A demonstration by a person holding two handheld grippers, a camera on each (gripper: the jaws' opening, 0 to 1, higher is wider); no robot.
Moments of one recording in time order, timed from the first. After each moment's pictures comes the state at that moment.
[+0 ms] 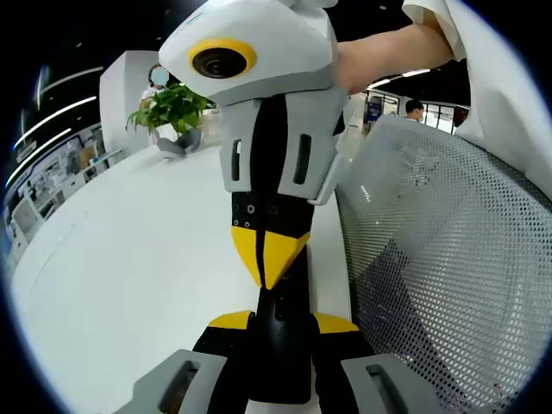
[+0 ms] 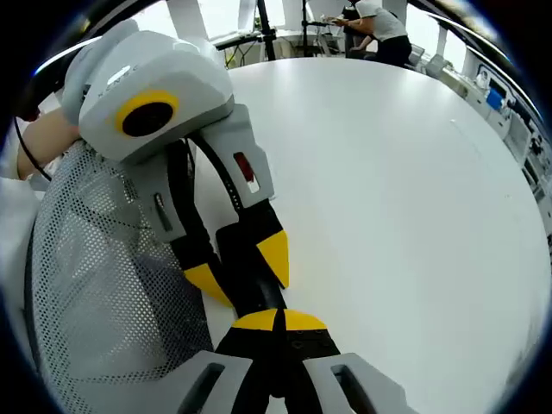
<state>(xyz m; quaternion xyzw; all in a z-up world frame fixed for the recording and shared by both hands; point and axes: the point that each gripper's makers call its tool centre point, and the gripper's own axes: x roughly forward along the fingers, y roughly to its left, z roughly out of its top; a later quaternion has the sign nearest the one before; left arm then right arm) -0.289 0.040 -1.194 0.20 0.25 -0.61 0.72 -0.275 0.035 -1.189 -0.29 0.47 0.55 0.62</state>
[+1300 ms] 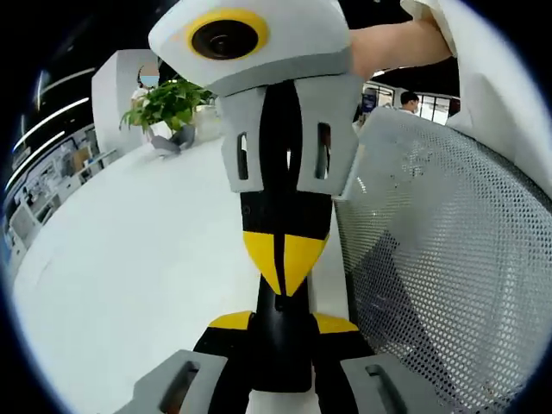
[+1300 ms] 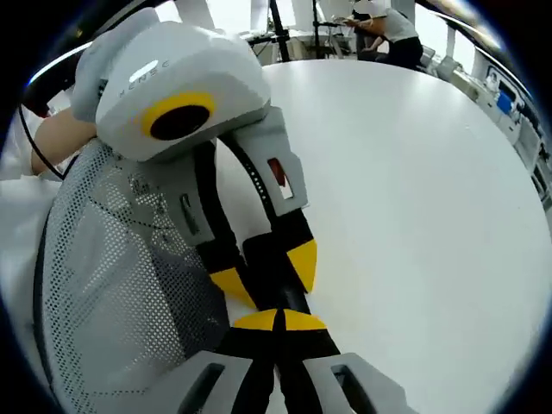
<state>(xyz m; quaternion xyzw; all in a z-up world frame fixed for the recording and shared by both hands) -0.290 0.044 -1.190 0.22 0.26 -0.61 0.71 -0.299 0.047 -1.183 -0.31 0.45 0.58 0.61</state>
